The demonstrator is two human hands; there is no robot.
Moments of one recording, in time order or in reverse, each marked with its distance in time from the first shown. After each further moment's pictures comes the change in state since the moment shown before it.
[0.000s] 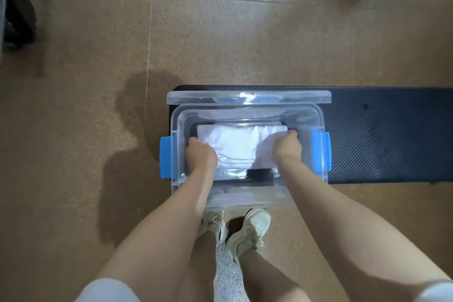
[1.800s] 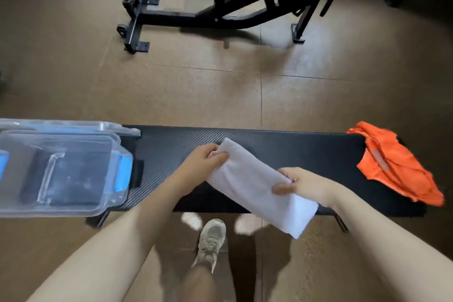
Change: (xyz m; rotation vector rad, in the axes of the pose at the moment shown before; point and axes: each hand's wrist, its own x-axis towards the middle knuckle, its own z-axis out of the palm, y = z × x) left_hand -0.288 0.177 0.254 -0.021 -0.484 0.644; right_hand 0.191 0.139 -0.458 -0.415 -0.731 -0.693
